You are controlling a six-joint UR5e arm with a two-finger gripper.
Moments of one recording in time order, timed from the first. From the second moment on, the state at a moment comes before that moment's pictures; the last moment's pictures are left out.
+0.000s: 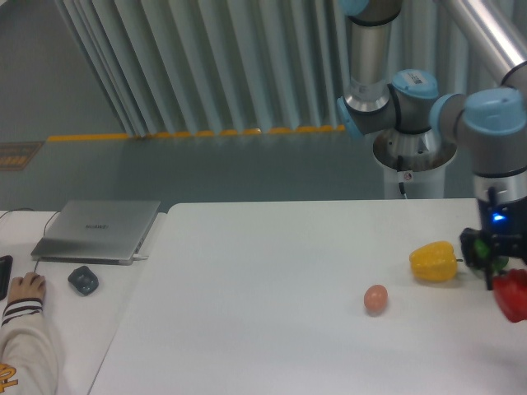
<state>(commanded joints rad) 2.61 -1.85 -1.58 -0.90 1.55 0.92</state>
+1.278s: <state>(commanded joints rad) 2.83 -2.00 -1.54 -0.88 1.56 1.22</state>
